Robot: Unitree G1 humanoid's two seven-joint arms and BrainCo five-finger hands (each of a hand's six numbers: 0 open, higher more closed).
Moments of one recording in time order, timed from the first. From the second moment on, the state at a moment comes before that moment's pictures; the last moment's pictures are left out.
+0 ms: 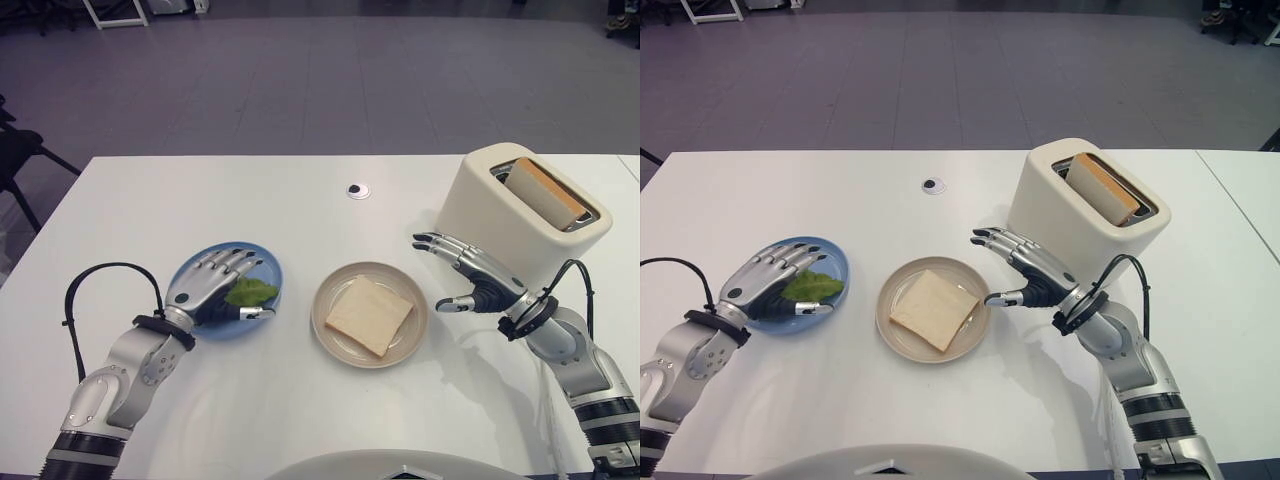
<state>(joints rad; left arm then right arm) 0.17 0.77 0.00 -0.04 0.80 -0.29 -0.04 -0.05 -0.61 0.11 0.04 -0.40 -0.64 0.21</state>
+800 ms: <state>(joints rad) 0.12 0.83 -0.05 0.12 0.81 -0.30 0.02 -0.04 -0.61 0.11 0.03 -0.40 -0.65 0.23</state>
